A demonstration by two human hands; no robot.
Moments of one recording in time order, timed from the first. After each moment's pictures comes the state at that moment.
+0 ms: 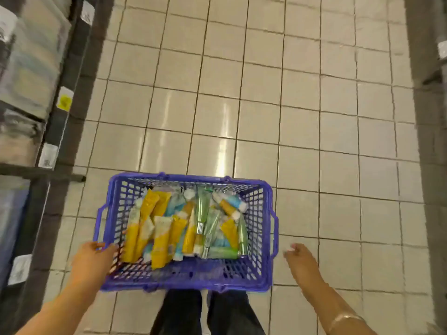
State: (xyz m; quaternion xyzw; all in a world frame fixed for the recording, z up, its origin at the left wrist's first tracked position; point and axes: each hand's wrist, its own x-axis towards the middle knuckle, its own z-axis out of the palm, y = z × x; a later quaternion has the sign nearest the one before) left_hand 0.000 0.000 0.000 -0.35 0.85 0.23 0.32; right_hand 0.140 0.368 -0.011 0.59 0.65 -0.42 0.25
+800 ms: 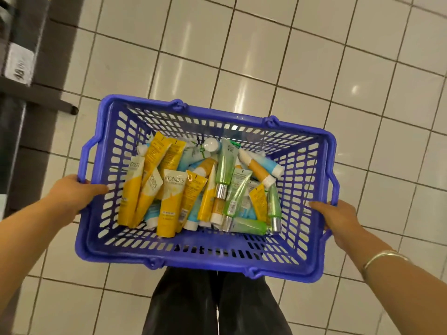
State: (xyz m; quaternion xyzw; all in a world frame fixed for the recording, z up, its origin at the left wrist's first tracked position) left_hand -0.030 -0.065 -0.126 -0.41 0.78 0.27 0.38; right_hand 0.099 0.380 -0.132 0.59 0.65 -0.42 0.22
